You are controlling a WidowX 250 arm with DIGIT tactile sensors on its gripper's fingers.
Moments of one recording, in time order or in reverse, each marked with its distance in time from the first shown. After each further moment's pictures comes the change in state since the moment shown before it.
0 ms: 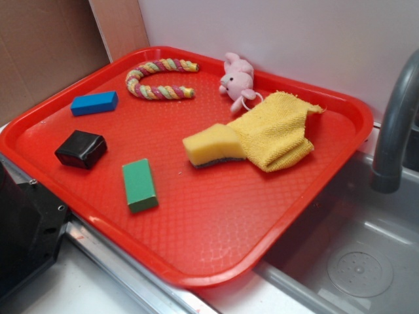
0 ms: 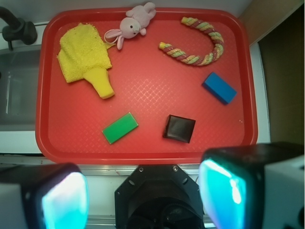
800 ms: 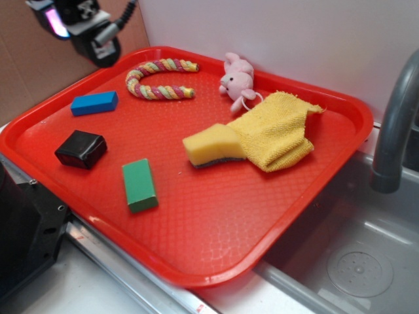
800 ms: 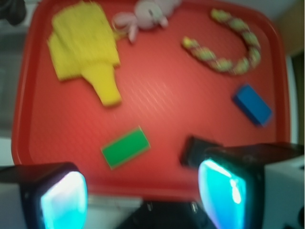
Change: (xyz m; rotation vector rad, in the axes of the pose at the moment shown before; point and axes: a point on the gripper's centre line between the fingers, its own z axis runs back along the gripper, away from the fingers) arm 0.037 -0.030 -0.082 0.035 0.003 -0.143
